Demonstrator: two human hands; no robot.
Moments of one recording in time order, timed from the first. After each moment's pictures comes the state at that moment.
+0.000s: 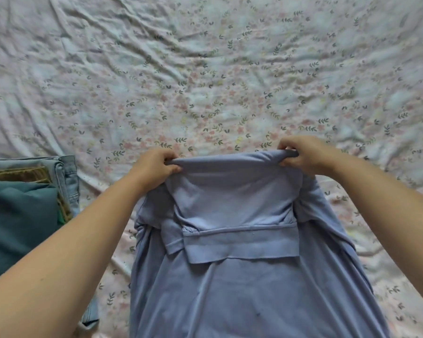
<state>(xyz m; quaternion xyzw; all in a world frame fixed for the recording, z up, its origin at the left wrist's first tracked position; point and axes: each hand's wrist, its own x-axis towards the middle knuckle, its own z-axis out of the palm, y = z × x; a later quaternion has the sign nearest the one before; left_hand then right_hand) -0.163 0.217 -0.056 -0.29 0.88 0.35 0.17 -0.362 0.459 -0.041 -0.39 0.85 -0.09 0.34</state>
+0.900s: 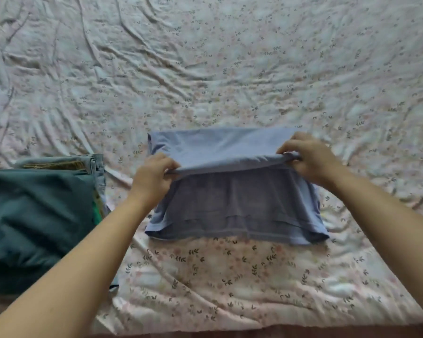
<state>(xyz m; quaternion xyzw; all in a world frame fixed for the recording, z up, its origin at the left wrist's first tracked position) -0.098 0.258 0.009 -0.22 0.93 0.27 -0.05 -0.313 0.505 0.036 -0.39 0.88 -0.18 0.19</state>
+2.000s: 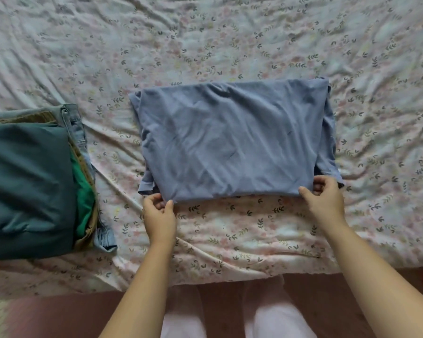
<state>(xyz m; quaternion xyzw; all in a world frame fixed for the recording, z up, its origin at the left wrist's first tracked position) 0.009 0.374 -0.081 -0.66 0.59 0.47 -0.06 -0.168 0.600 -0.068 0.09 0.90 -0.36 0.24</state>
